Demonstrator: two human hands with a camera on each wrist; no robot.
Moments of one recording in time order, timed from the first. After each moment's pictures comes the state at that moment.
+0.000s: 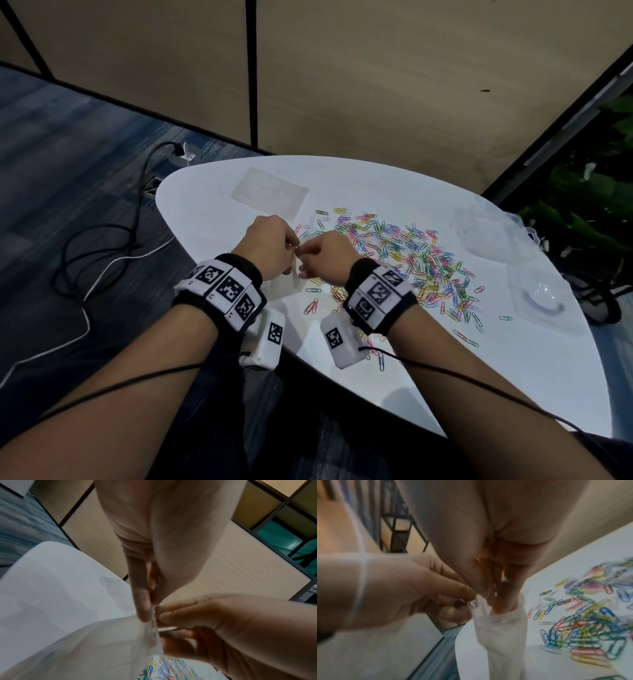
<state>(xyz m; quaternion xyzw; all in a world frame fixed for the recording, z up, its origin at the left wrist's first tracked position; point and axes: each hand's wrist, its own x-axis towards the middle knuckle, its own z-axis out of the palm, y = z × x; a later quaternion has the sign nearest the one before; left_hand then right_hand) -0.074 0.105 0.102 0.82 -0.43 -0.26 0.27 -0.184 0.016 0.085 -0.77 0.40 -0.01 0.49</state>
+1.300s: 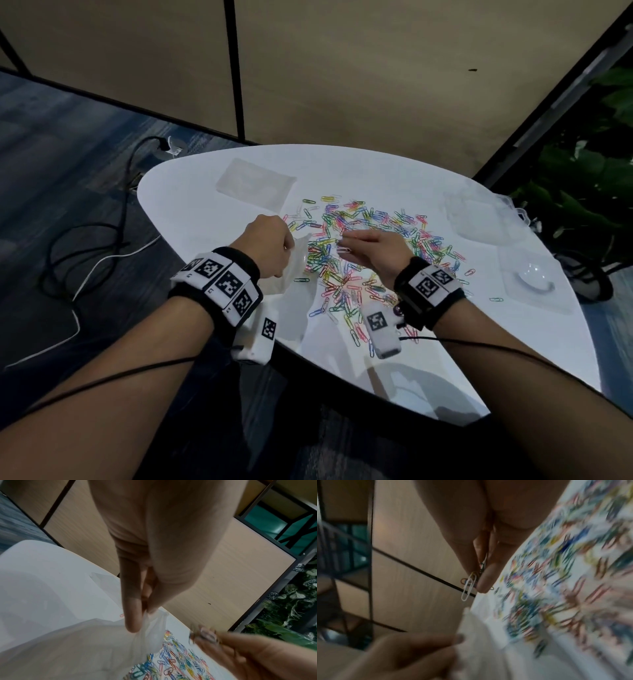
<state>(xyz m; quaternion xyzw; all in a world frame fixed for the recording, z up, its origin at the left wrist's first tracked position) -0.096 0.092 0.097 0.82 -0.46 -0.30 0.17 -0.272 -0.037 0.066 -0.49 0.46 -0.20 0.71</state>
